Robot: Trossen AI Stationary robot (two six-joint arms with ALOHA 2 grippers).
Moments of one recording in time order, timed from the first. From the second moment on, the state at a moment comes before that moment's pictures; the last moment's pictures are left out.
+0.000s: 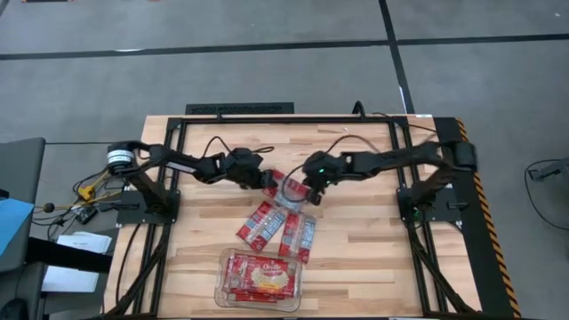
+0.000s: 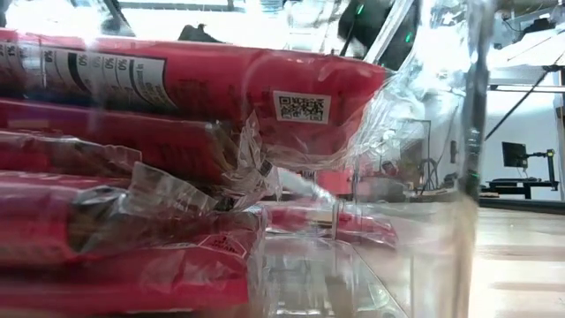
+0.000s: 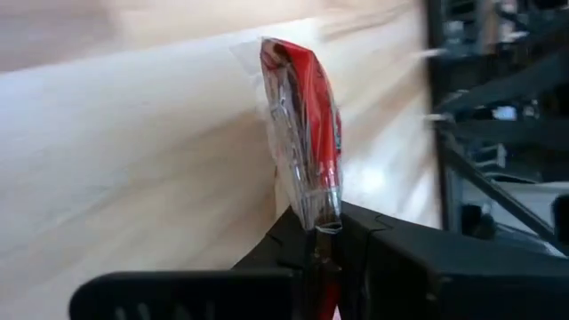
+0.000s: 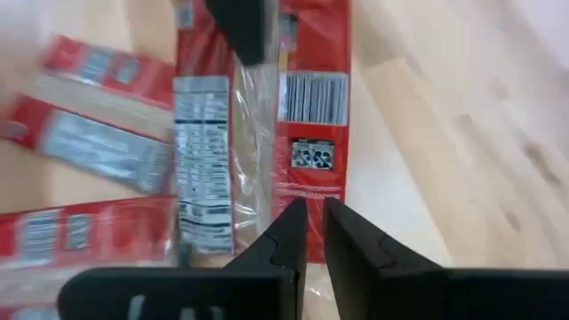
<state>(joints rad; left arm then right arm) 0.26 1.62 0.64 0.48 0.20 -1.19 -0.13 1.57 0.94 -0.21 0.02 0.24</state>
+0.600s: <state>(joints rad) -0.05 0.94 0.64 0.36 -0.40 -0.82 0.01 1.08 0.94 -0.10 0.04 0.48</state>
